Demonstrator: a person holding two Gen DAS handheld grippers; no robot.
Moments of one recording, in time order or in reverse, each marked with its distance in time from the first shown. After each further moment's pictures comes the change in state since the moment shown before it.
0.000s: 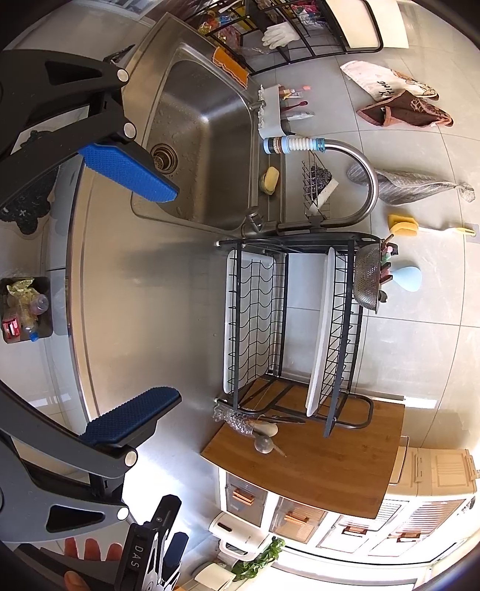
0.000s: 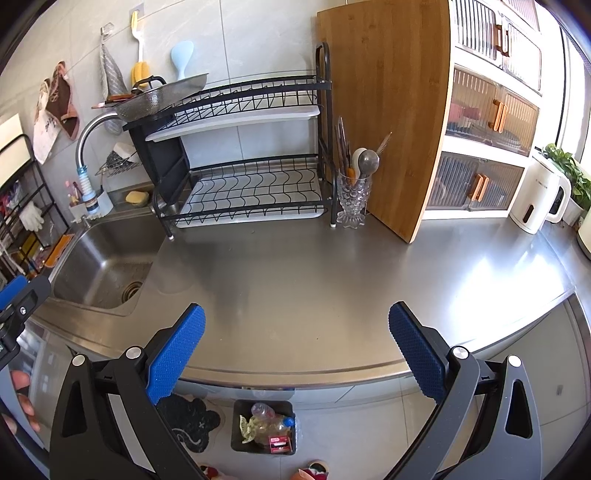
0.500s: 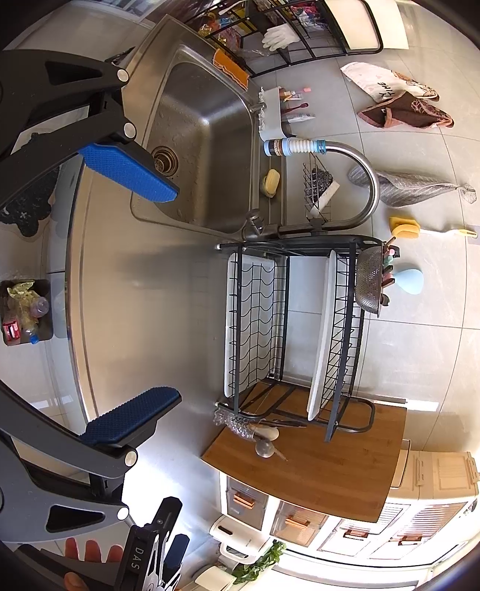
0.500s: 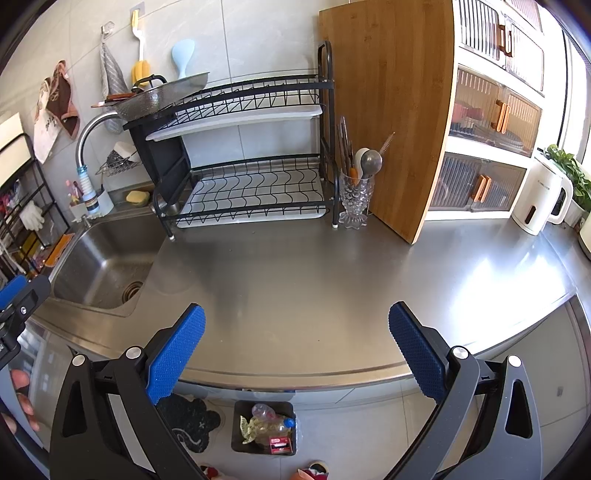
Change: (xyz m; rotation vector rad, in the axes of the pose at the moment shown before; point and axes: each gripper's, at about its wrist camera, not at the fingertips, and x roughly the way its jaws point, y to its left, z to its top) left arm 0.005 0.003 0.001 -0.001 0.006 0.013; right arm 0.005 0.002 0.003 -0.001 0.002 0.004
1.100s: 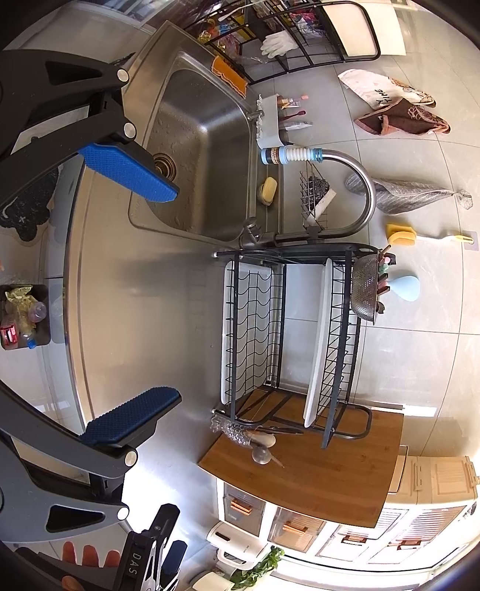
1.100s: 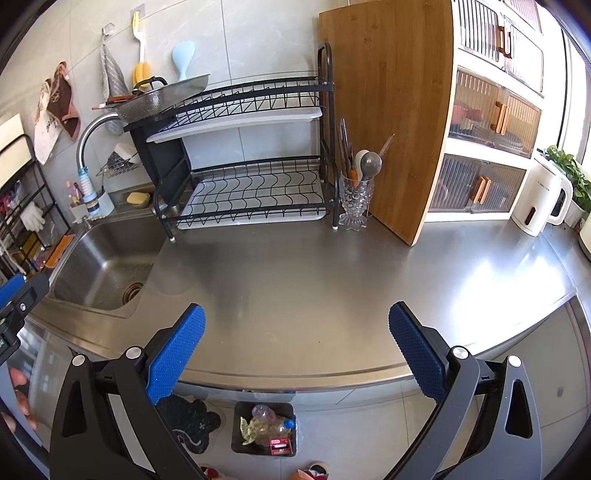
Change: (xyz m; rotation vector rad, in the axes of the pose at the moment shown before) left arm -0.003 0.000 0.002 -0.006 -0.006 0.028; right arm 0.000 0.000 0.000 -0.001 -0.006 0.000
